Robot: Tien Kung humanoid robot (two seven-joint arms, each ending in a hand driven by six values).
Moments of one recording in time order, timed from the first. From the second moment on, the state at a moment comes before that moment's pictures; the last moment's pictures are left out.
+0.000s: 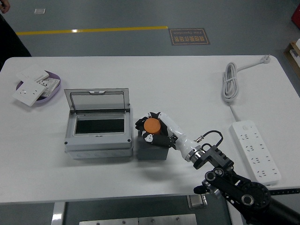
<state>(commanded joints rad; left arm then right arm) 0.13 0.04 -1.01 -0.18 0.91 0.00 0.15 0.30 -0.15 0.71 1.25 -1.17 -0.16 0.33</state>
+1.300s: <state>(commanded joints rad) 0.15 0.06 -1.05 -0.18 0.94 0.01 0.17 0.81 0.00 0.34 1.27 -1.52 -0.10 -0.15</state>
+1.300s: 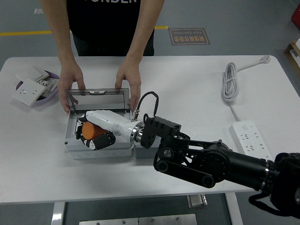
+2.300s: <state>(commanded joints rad) 0.15 0.08 -1.05 -0.18 0.95 0.01 0.17 0.94 0.00 0.25 1.19 -1.40 -0.16 -0.27</state>
